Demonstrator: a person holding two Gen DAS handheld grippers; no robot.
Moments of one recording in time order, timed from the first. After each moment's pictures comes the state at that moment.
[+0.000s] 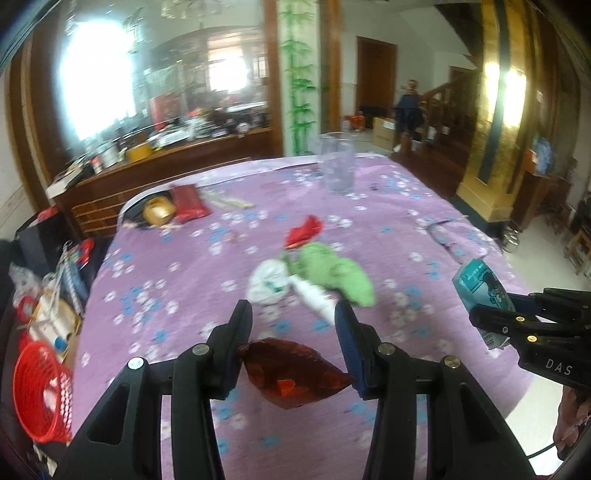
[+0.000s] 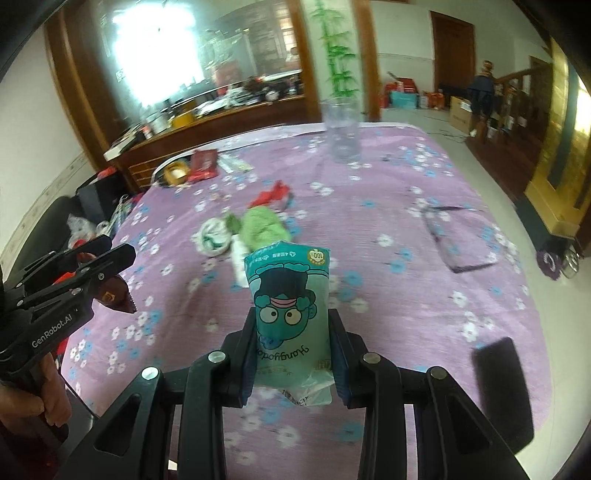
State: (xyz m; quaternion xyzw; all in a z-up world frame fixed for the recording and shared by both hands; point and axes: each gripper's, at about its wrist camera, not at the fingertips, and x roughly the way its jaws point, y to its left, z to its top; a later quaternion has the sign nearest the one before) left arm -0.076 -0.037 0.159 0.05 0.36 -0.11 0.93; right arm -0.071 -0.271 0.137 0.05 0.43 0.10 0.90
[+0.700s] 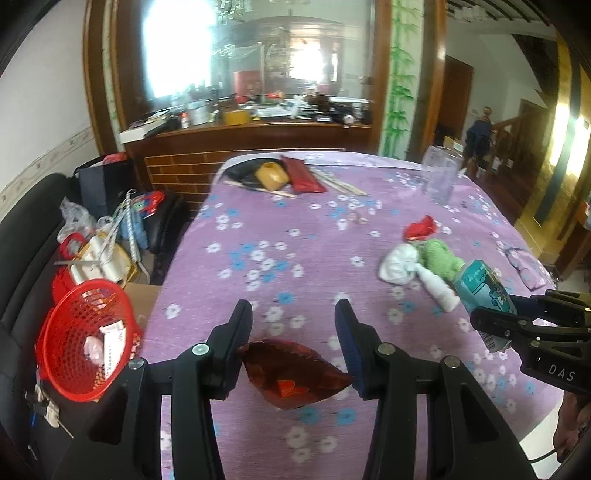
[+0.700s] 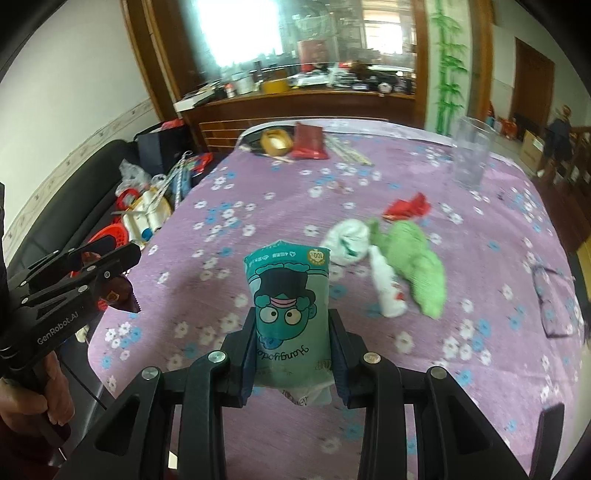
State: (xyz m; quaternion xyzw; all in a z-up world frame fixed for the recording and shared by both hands) left arm -0.093 0.119 0.150 -0.02 0.37 0.02 0.93; right arm -0.035 -0.110 0.130 -0.03 0.44 0.22 0.87
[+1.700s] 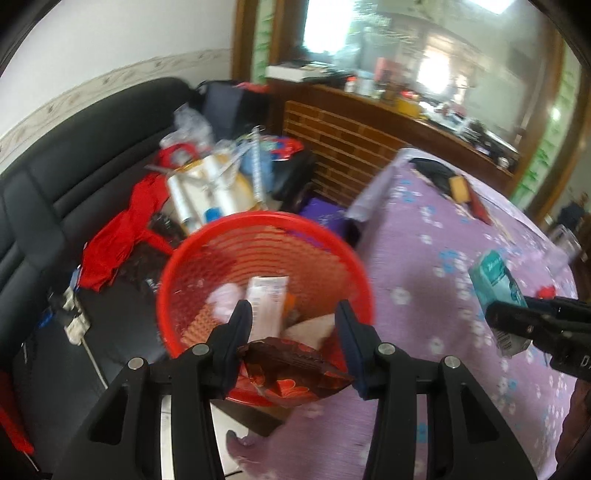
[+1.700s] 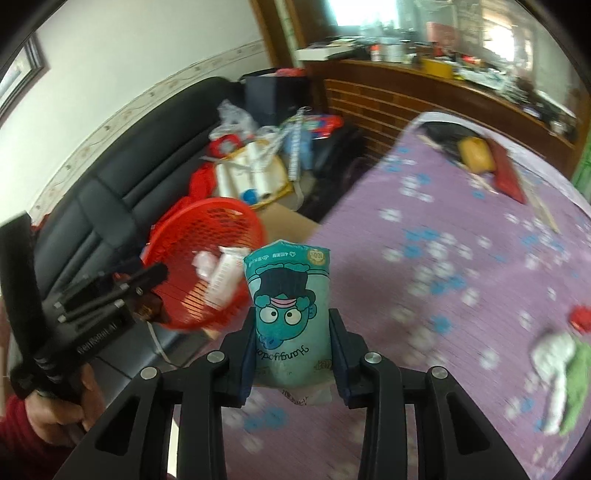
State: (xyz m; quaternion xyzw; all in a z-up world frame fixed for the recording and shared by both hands) left arm -0.136 0.376 0.099 -0.16 0.40 0.20 0.88; right arm 0.002 0.178 0.113 -0.09 0.47 0.40 0.78
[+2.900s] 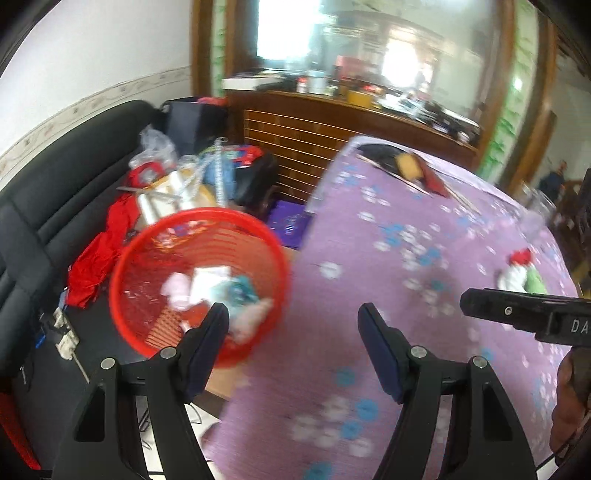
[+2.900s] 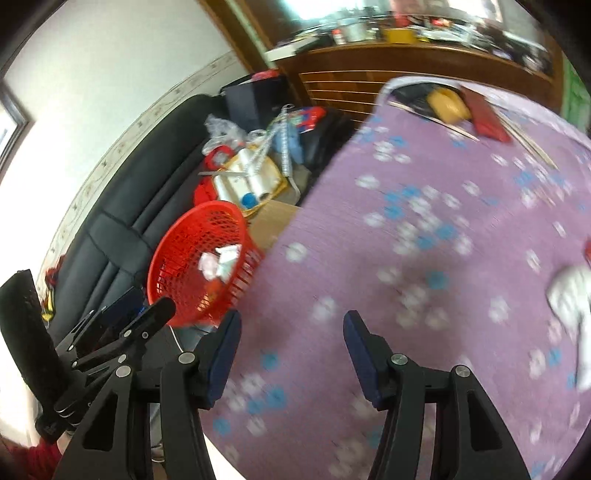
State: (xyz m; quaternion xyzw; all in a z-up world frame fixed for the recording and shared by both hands) left arm -0.134 0.267 0.110 -0.11 0.39 0.14 0.90; right arm 0.008 0.097 0.092 0.01 0.51 0.38 0.77
